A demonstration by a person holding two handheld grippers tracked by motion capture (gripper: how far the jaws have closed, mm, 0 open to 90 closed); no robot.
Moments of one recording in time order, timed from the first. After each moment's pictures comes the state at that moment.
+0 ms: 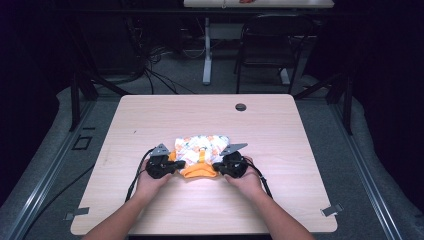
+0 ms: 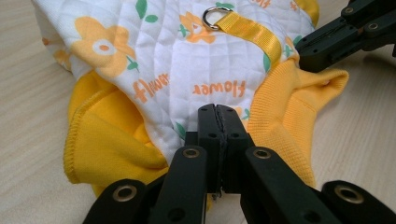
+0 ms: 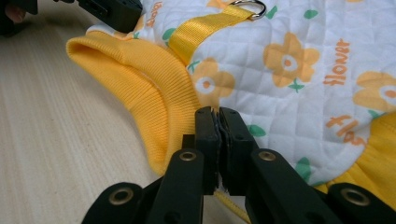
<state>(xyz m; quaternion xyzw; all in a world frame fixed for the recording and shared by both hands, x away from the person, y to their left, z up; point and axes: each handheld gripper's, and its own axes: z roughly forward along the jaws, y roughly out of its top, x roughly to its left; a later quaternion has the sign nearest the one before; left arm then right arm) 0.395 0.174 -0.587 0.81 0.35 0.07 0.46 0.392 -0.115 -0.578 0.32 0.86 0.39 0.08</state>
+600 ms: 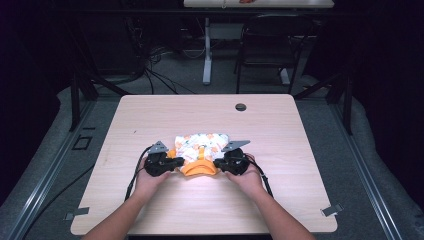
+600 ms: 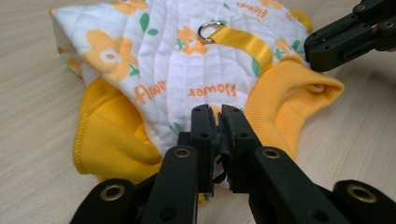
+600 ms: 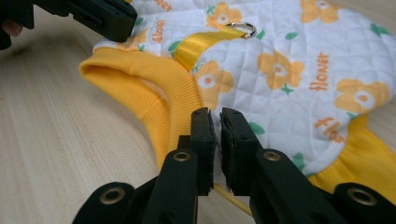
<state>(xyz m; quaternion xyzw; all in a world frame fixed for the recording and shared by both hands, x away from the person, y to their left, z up) 0.393 0.178 -0.572 0.81 0.36 0.08 0.46 0.391 -0.118 -0.562 0.34 0.84 0.41 0.09</state>
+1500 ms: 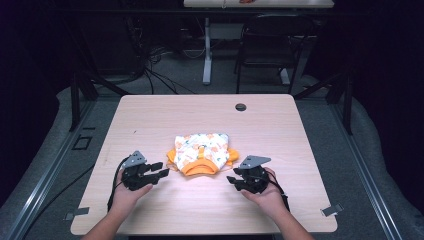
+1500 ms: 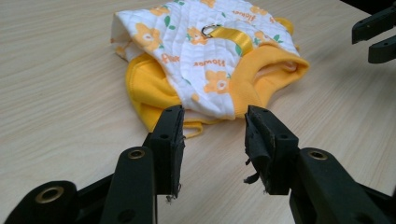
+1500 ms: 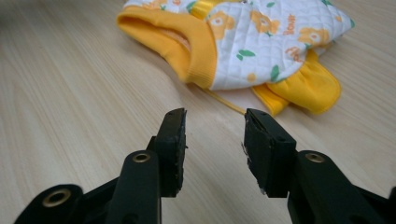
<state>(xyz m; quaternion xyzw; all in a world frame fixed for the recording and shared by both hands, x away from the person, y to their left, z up) 0.338 0.227 -0.553 0.79 0.37 0.13 0.47 0.324 -0.162 -0.544 0.33 0.85 0.39 0.14</state>
